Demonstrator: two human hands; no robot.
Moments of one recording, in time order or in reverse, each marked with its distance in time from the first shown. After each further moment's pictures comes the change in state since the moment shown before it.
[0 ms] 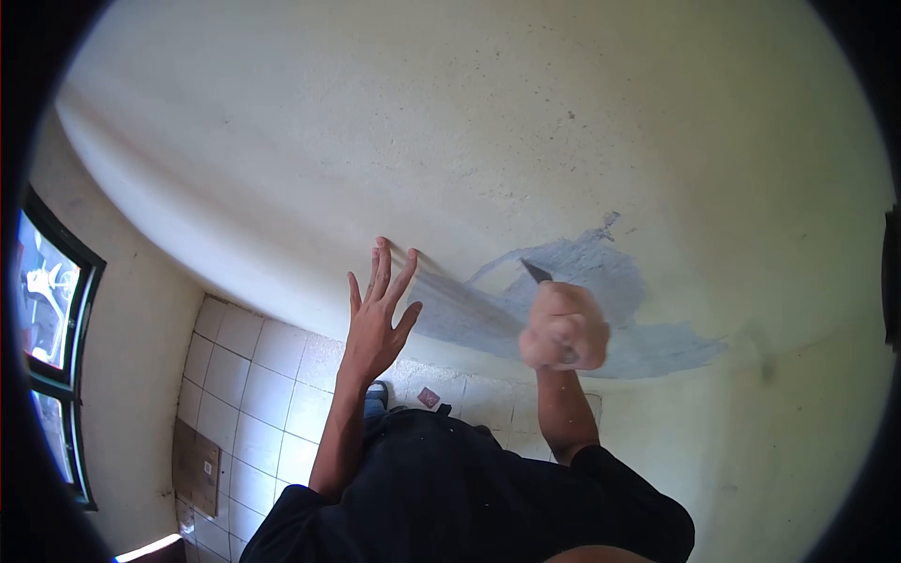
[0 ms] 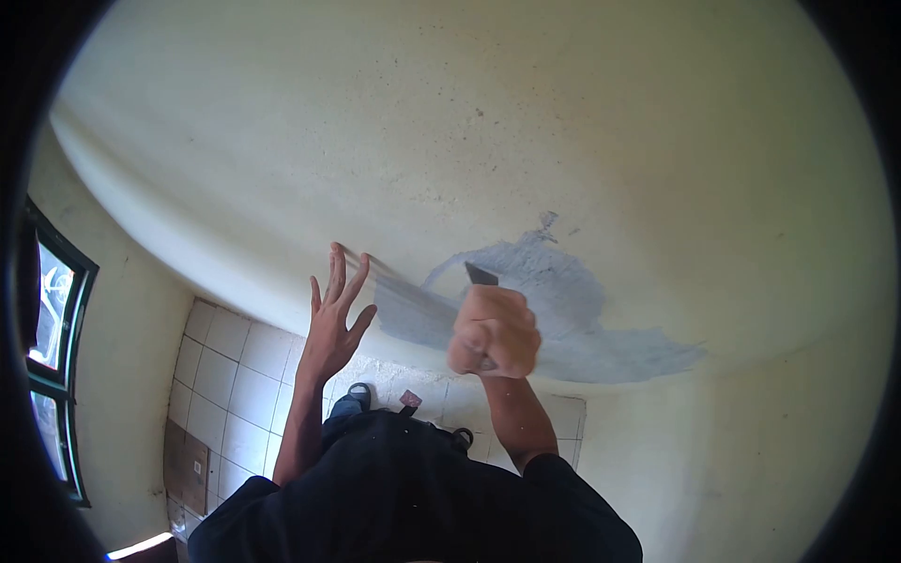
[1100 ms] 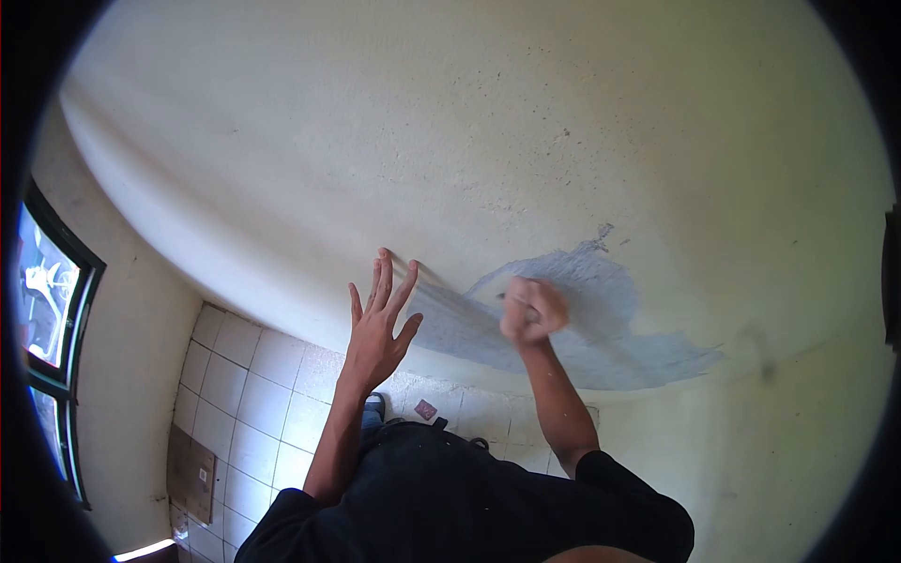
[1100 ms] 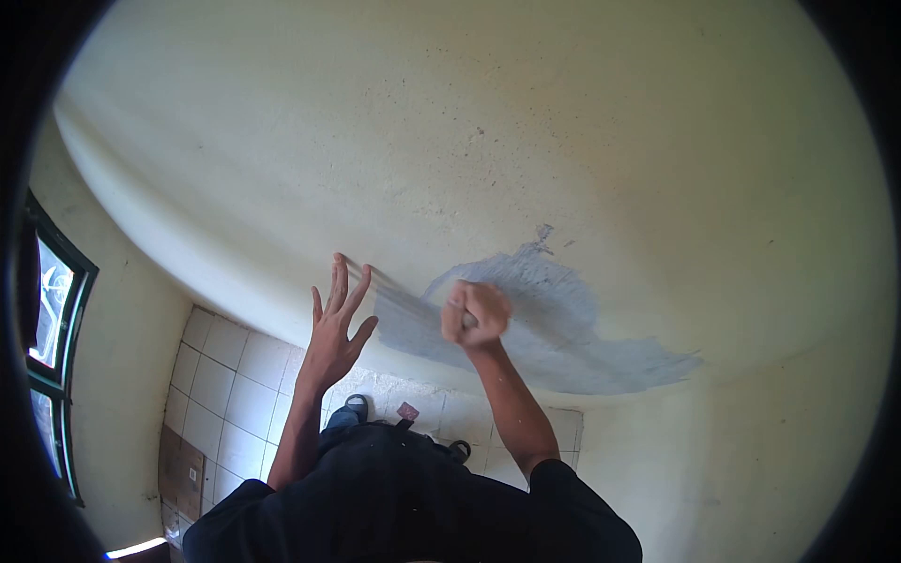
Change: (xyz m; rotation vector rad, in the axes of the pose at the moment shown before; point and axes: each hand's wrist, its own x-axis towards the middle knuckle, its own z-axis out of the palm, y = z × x) left_hand 0.000 0.001 0.001 0.003 0.002 0.012; right_hand -0.079 0.044 -0.011 -0.327 -0.233 0.269
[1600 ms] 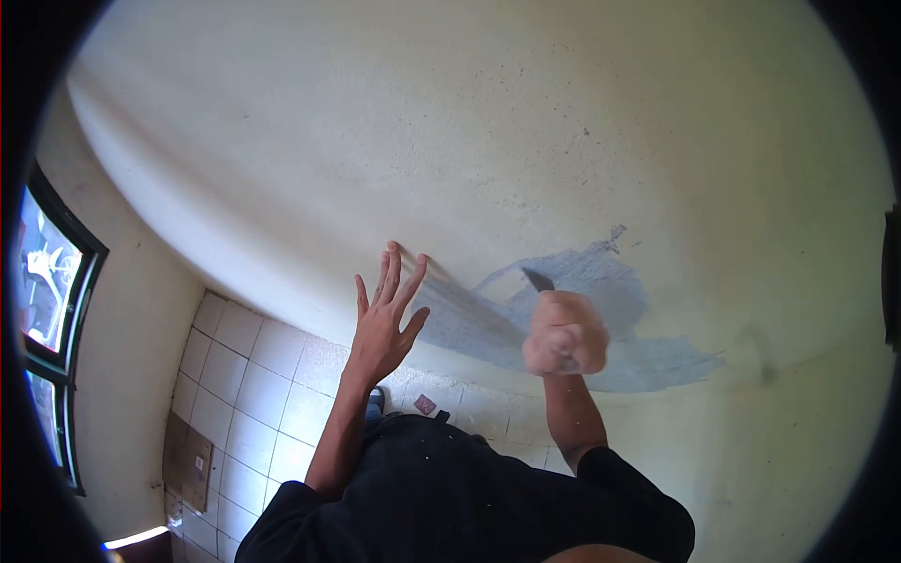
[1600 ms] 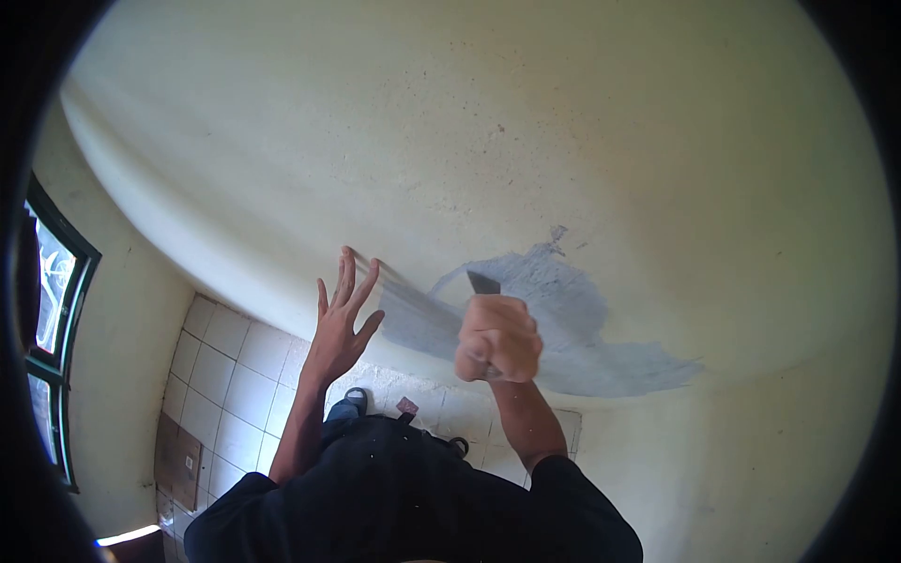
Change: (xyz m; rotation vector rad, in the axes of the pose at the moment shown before) left_hand -0.002 -0.003 -0.001 0.003 0.015 0.002; right_hand 0.053 -0.055 -0.025 0.338 0.152 -0.302
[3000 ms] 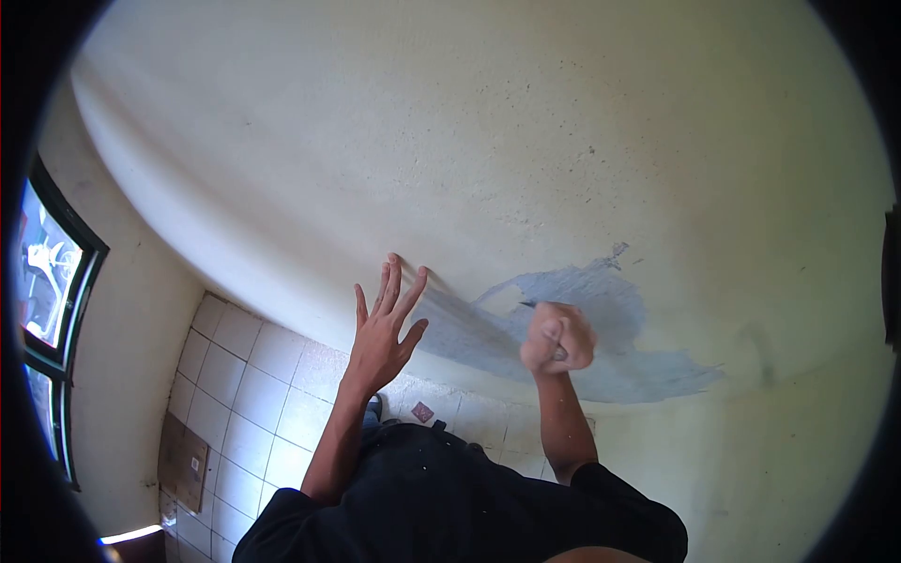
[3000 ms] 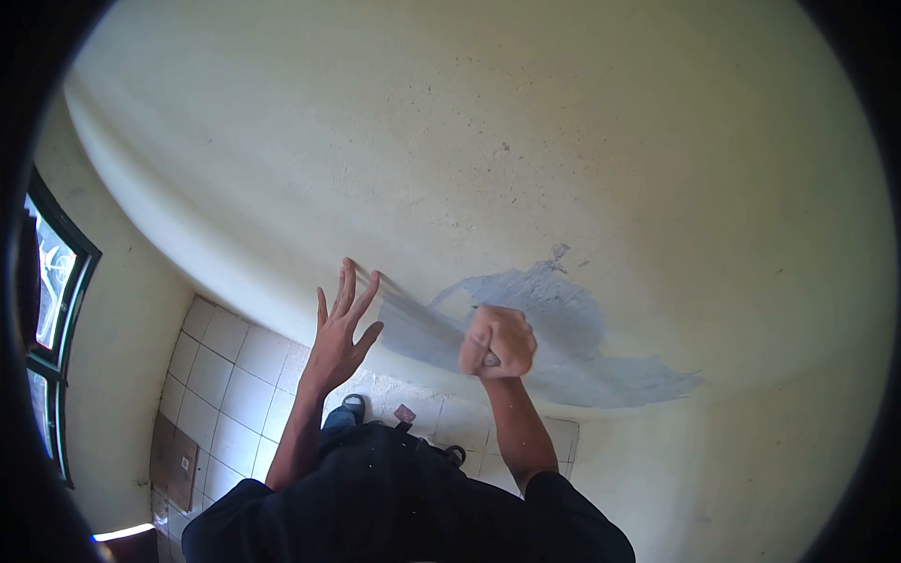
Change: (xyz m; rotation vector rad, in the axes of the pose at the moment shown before) left_hand 0.003 -0.002 0.003 0.034 -0.027 -0.006; right_hand -0.029 0.019 0.004 -0.188 0.089 0.243
